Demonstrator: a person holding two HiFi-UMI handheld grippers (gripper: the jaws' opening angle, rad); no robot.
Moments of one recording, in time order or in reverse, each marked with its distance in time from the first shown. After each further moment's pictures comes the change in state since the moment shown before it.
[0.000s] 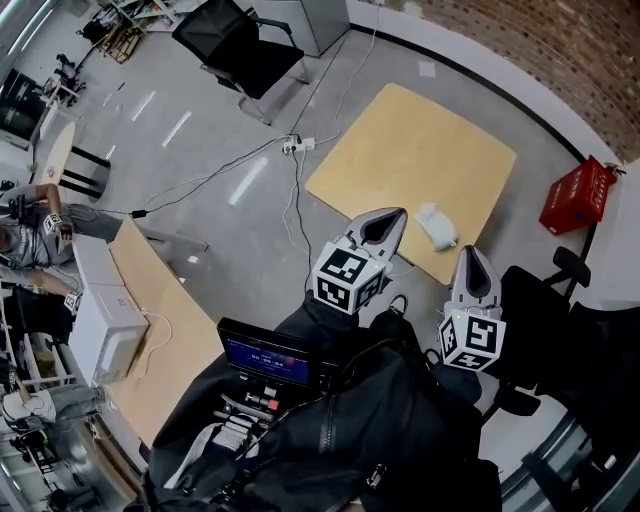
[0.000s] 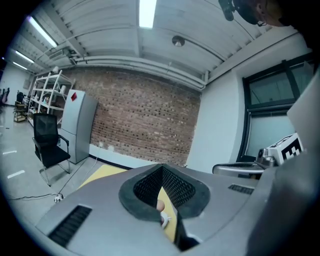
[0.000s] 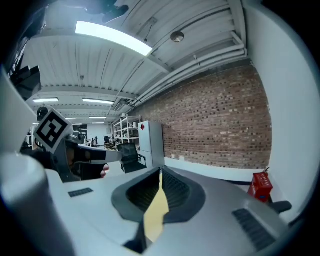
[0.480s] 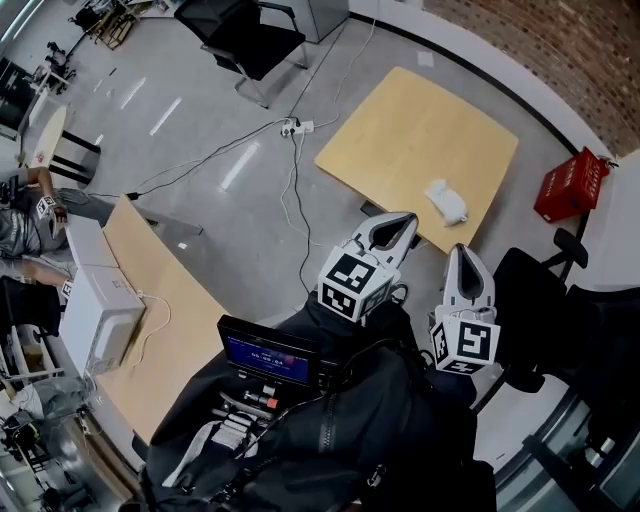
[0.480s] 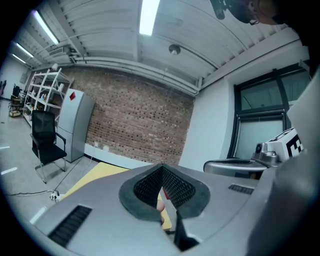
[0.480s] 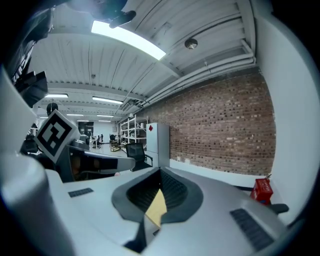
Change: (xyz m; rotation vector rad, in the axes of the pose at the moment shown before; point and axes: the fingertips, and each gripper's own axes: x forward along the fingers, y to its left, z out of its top) left arm -0.088 -0.027 -0.018 -0.008 -0.036 -0.075; right arm -0.060 0.096 0.003 -0.071 -0.023 0.037
